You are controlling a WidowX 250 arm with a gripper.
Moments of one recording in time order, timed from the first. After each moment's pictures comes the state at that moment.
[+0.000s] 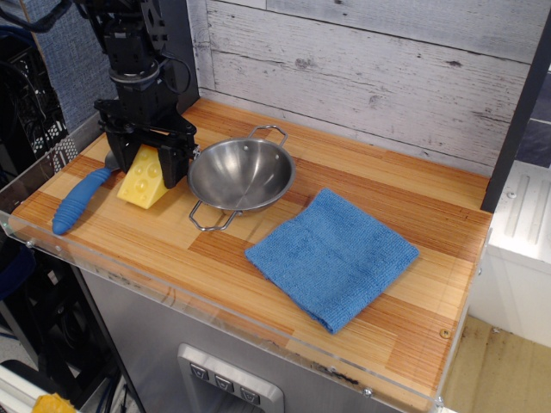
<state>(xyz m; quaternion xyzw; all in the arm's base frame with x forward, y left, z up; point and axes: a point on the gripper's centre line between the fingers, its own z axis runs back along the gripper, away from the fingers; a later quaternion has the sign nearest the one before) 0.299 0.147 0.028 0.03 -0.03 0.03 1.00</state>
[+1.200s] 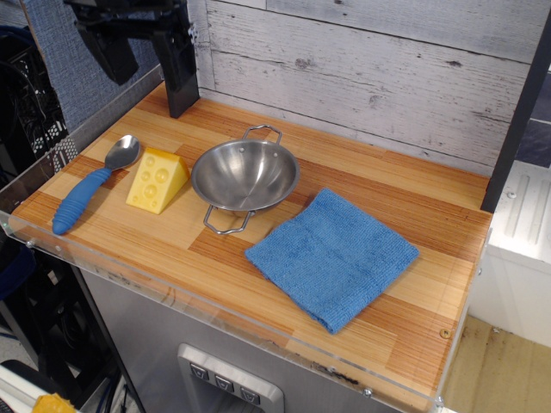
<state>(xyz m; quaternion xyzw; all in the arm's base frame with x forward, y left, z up) 0.288 0.114 0.144 -0.05 -0.10 0.04 0.99</state>
